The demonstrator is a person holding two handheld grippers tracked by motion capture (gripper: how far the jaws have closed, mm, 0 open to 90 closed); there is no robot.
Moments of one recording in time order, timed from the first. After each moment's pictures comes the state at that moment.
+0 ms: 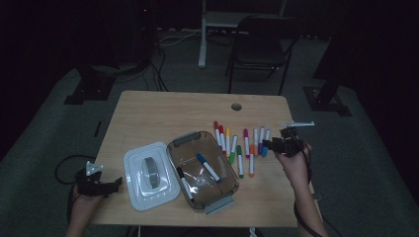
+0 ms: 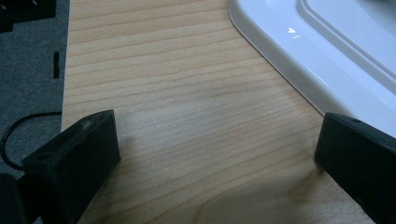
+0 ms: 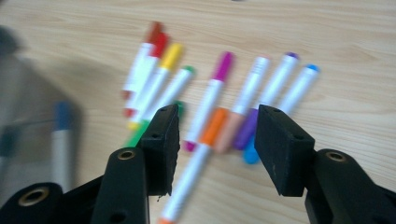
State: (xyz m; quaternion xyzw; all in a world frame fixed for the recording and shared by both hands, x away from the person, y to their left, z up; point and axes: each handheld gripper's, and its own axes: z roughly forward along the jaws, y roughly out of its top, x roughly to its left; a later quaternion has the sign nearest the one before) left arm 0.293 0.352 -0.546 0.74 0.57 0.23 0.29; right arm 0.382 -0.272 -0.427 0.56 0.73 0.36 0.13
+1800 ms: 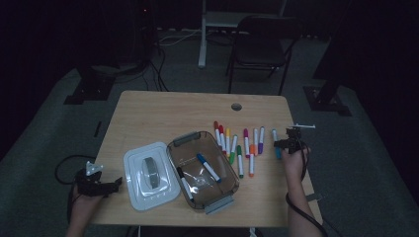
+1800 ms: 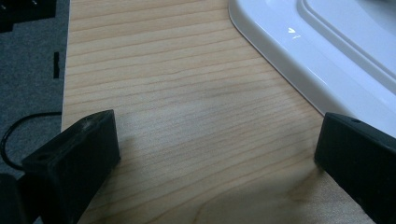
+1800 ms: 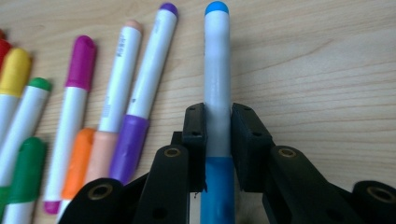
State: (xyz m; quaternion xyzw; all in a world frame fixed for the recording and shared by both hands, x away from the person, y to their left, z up) left arm 0.293 0.352 -0.546 0.74 0.57 0.23 0.29; right arm 0.441 -0.320 -0.509 0.70 0.64 0.29 0.10
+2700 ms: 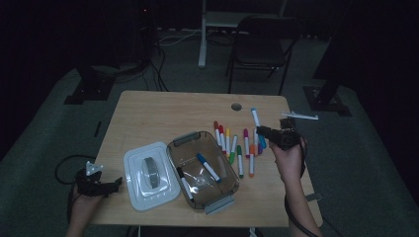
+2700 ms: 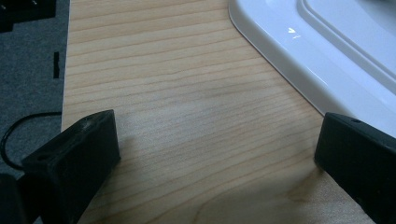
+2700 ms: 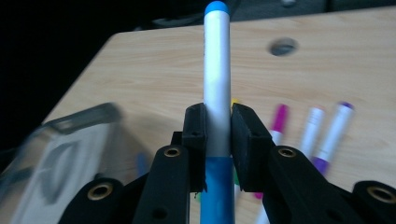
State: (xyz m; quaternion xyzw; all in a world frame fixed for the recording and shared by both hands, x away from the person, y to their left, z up) left arm 0.293 0.352 -0.546 0.74 0.57 0.23 0.29; right arm 0.372 -0.243 -0.379 0.55 0.69 0.46 0.10
